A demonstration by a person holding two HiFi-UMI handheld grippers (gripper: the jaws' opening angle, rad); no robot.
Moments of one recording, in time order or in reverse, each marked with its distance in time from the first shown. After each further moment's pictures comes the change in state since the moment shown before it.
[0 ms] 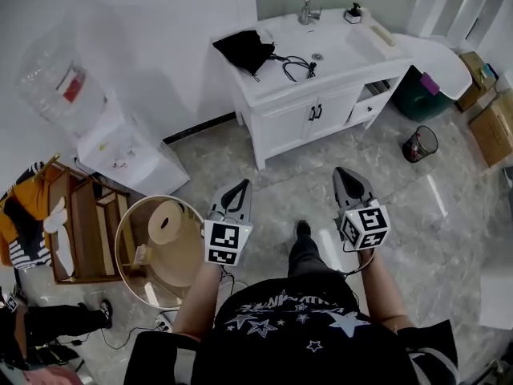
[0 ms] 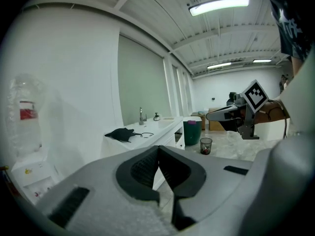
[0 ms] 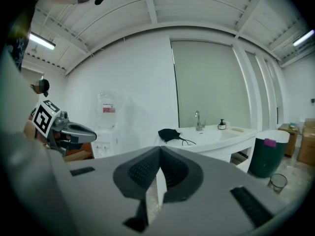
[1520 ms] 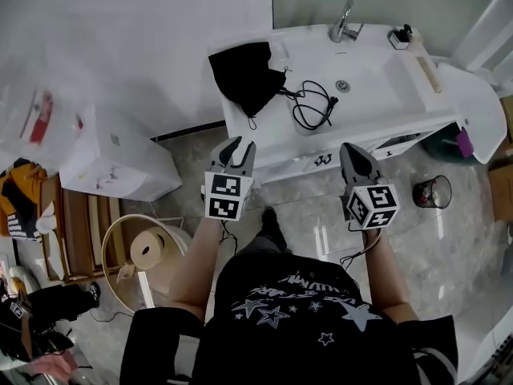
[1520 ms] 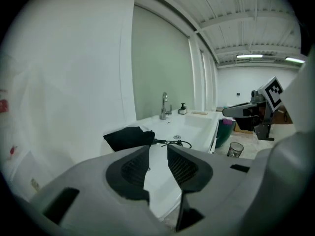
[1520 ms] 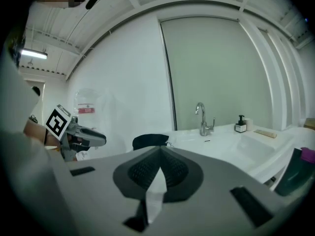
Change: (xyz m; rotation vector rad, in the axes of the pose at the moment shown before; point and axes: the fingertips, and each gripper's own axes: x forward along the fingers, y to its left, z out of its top) left arm 0.346 0.184 0.047 -0.143 0.156 0.162; right arm 0.331 -0.205 0.061 0.025 0.065 0.142
